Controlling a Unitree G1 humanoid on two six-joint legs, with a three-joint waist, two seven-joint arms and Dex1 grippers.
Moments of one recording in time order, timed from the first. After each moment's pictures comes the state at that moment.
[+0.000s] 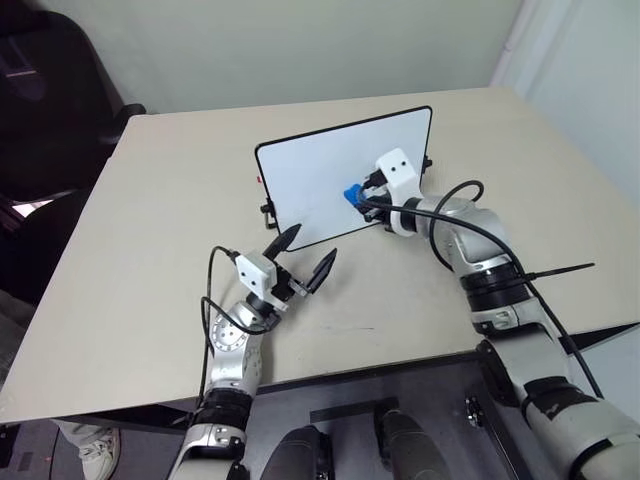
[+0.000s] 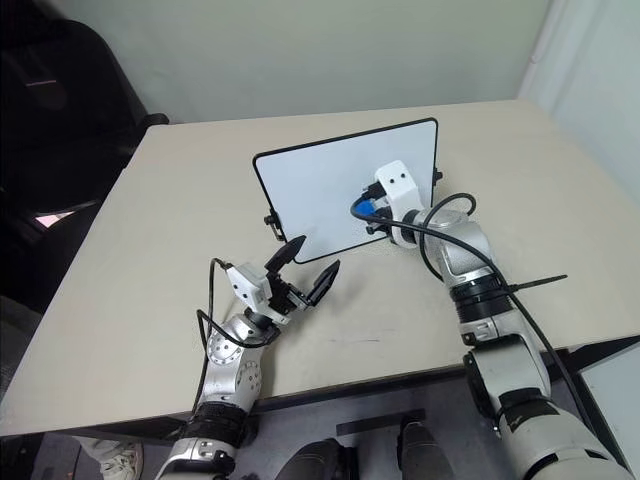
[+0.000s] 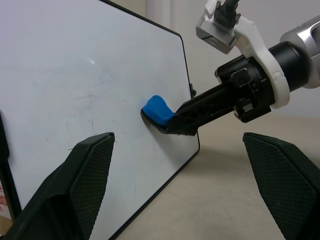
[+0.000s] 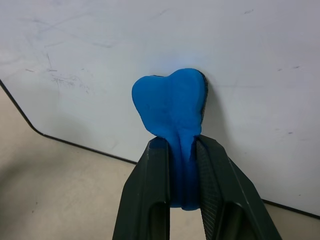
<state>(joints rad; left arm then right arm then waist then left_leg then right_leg) -0.33 0.11 0.06 0.39 -0.32 -0.50 -0.76 -0.97 -0.26 0.14 0.30 0.15 0.84 0.50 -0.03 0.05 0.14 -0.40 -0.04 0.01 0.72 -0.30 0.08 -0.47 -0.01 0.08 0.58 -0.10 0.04</state>
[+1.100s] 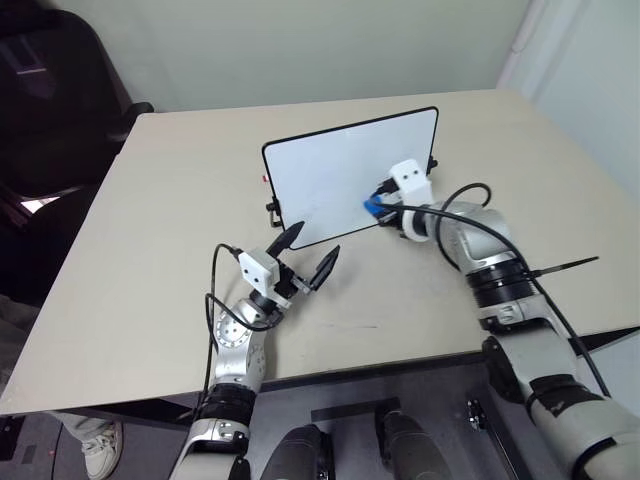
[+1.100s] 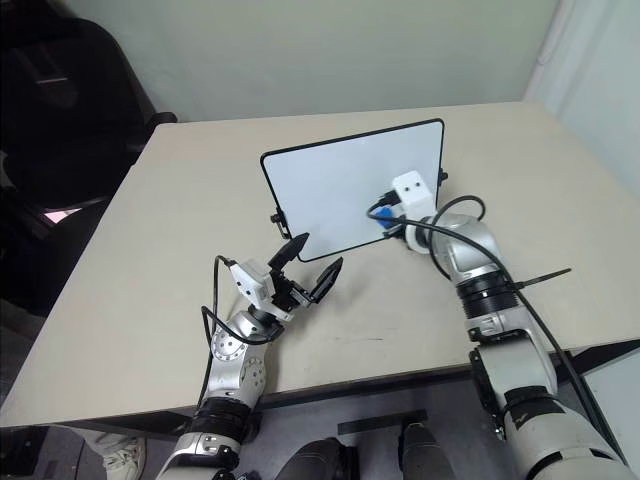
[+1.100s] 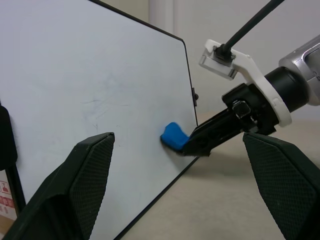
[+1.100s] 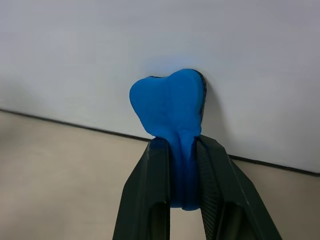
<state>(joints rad) -0.35 0.10 0.06 0.41 -0.32 -0.52 -0.77 -0.98 -0.33 0.11 0.41 0.11 0.89 0.44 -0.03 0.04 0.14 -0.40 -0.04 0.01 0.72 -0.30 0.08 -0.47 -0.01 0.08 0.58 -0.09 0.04</state>
